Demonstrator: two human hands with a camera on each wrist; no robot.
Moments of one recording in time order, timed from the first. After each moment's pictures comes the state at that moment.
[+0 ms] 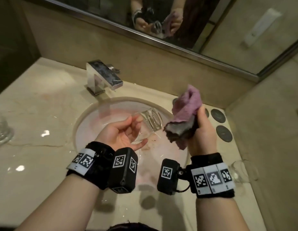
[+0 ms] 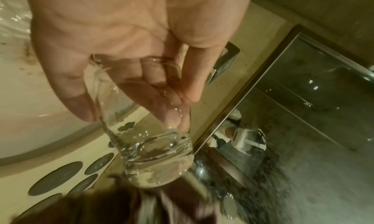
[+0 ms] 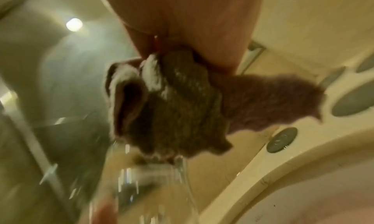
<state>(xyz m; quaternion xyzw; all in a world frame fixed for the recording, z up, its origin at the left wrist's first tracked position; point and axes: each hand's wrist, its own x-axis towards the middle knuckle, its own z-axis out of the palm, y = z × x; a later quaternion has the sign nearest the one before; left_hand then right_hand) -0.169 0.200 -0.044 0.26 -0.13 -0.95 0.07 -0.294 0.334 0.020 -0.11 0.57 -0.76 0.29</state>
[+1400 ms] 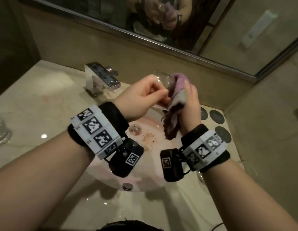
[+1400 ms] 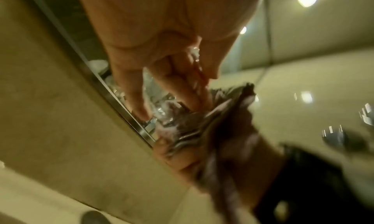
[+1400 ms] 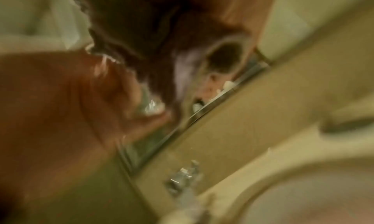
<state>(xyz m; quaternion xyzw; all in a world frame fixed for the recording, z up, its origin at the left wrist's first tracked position) -0.209 0.197 0.043 0.06 -0.67 -0.71 0.19 -0.309 0.298 0.038 -0.28 0.73 -0.61 0.13</state>
